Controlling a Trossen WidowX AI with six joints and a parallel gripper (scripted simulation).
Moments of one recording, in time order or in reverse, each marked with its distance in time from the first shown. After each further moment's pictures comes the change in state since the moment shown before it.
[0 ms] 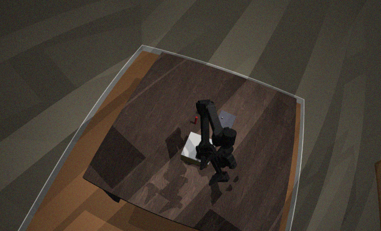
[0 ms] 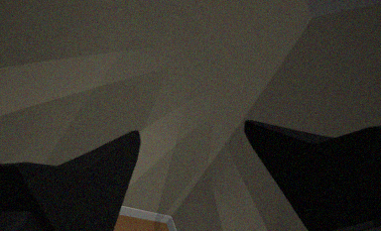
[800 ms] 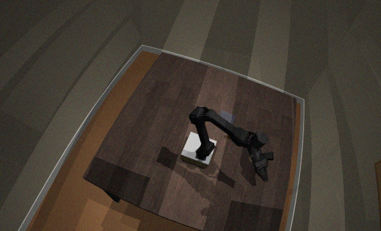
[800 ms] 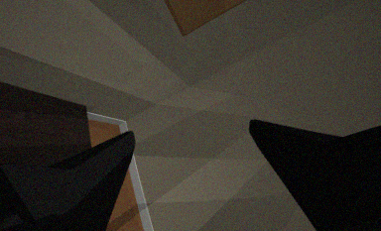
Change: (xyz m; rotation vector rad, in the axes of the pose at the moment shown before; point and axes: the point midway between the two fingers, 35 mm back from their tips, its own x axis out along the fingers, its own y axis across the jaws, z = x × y) arm -0.175 0.183 0.123 -0.274 -0.566 0.825
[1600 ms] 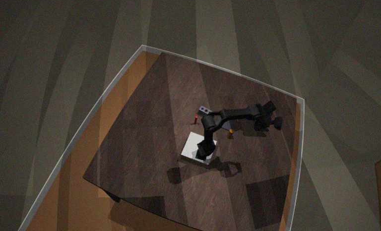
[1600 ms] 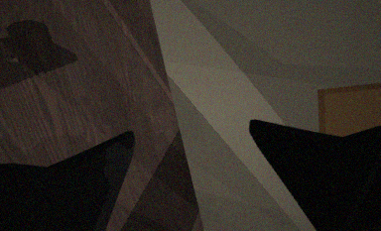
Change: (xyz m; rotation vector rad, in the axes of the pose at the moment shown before) arm -0.253 0.232 0.170 -0.544 -0.807 0.828
